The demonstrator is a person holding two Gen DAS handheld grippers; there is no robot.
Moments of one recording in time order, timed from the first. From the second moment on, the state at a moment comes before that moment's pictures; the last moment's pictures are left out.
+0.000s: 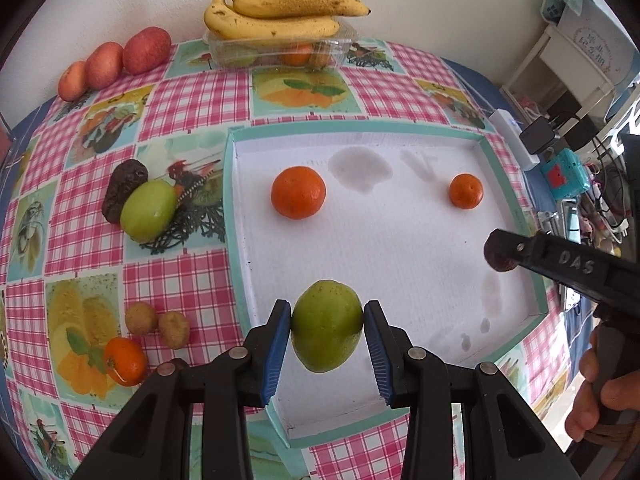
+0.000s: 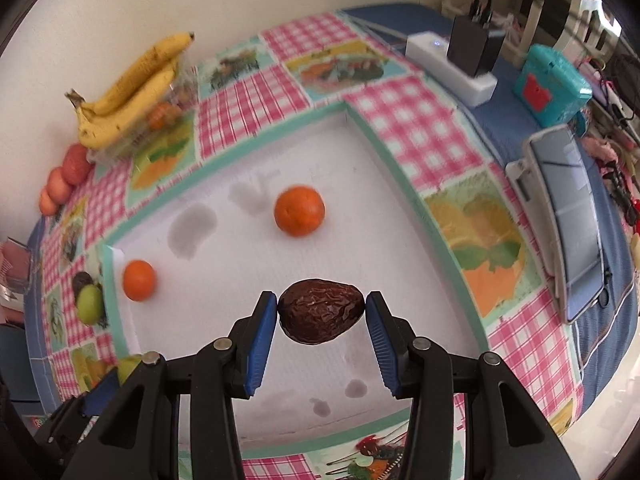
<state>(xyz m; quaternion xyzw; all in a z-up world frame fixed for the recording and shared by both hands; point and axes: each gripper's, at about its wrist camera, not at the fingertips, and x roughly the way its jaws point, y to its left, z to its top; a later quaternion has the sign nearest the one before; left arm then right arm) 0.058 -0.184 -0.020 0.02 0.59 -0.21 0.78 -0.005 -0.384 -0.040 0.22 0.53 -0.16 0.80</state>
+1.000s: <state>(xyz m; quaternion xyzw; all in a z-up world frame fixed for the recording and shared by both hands) 0.067 -0.182 -0.041 0.02 0.61 -0.20 0.76 0.000 -0.378 -0.063 0.21 0.56 -0.16 0.78</state>
